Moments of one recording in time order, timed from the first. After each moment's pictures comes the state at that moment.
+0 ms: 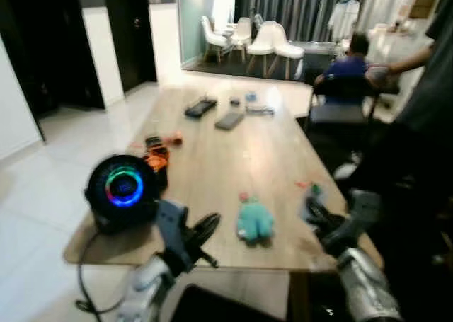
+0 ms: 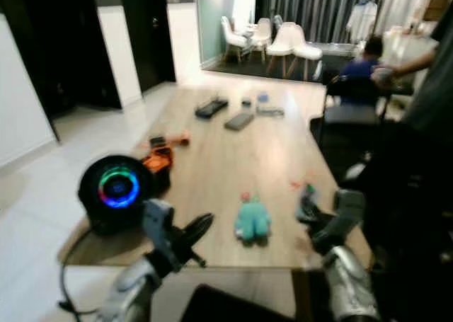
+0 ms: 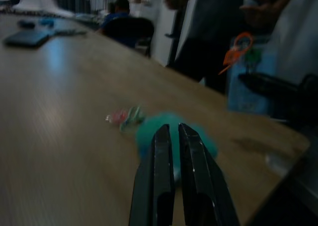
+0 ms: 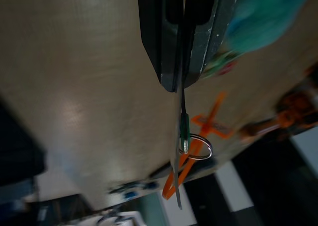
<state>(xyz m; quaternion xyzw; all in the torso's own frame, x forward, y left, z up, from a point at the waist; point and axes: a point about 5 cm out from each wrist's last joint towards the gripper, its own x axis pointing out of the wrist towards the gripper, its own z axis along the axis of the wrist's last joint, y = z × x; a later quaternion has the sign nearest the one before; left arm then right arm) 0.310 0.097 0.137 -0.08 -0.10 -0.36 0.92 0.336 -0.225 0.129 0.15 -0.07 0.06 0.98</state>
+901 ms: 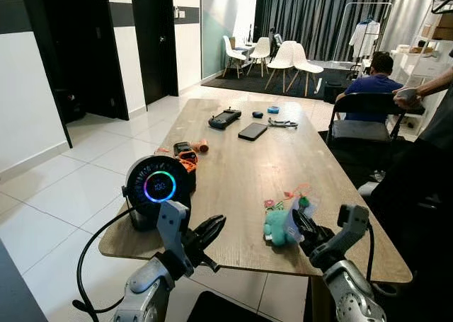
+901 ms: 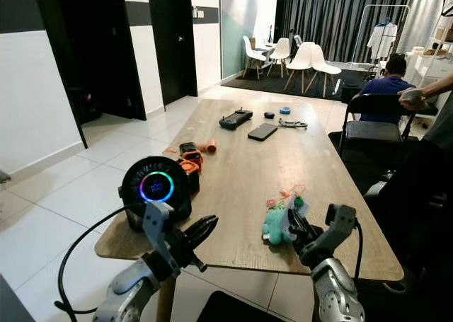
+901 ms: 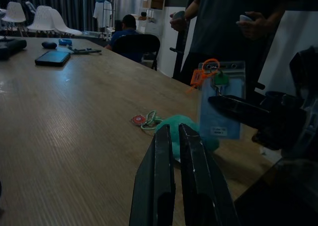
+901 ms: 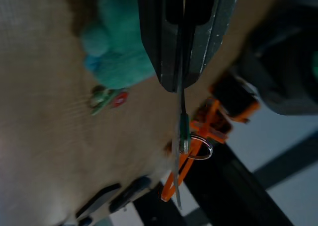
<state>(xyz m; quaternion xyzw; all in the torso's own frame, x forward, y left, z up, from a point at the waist) 0.298 0.098 0.133 -0.08 -0.09 -0.39 0.91 0.327 -0.195 0.106 0.31 -0.04 0.12 0.94</state>
